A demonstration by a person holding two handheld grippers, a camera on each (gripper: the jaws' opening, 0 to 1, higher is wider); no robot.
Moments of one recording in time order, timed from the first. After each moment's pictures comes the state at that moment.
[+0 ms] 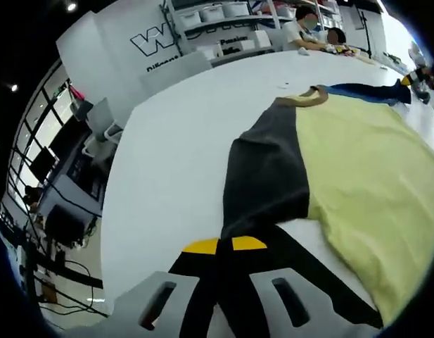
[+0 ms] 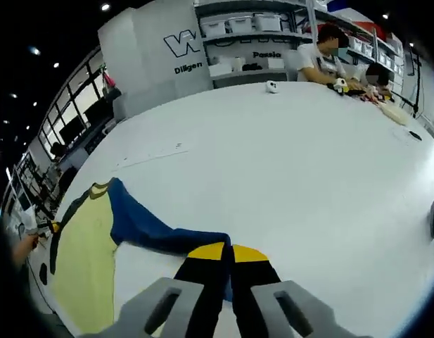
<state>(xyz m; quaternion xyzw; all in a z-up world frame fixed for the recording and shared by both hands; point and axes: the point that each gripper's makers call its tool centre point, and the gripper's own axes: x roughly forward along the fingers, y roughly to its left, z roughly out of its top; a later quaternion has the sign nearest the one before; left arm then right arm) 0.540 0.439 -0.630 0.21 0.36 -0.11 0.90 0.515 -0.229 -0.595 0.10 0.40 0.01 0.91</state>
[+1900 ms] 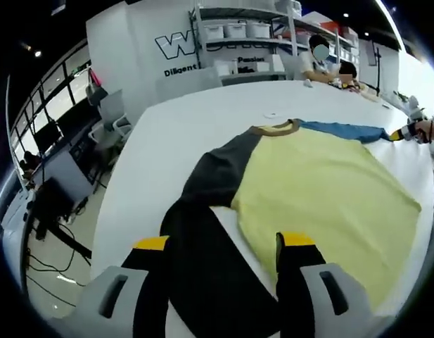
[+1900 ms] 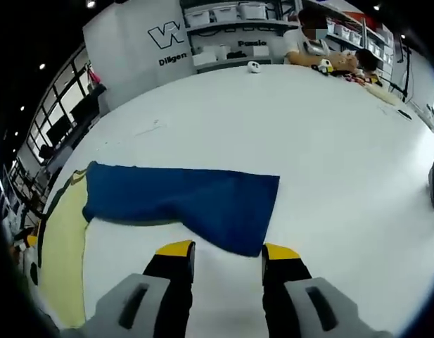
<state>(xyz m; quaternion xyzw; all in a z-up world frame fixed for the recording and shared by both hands) 0.453 0.401 -0.586 0.10 0.33 -0.09 0.93 0.467 -0.231 -0.634 0.11 0.41 -0.04 0.90</state>
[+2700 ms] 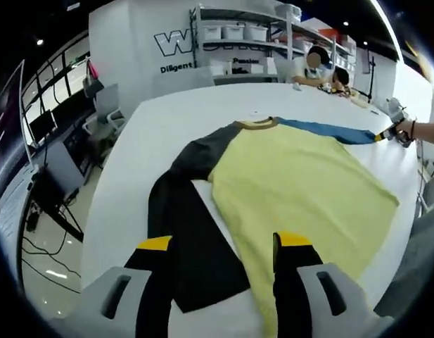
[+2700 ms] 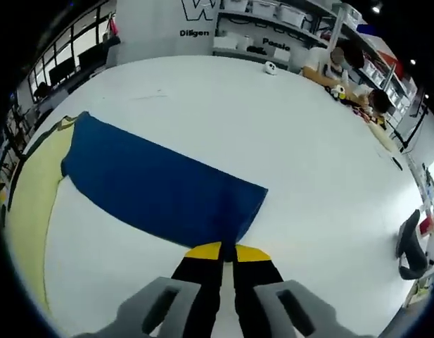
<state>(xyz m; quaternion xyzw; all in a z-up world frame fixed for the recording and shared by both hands) 0.394 0.386 -0.581 0.08 0.34 -0.12 0.93 0.467 -0.268 -0.637 -0.06 0.46 -0.03 0.88</state>
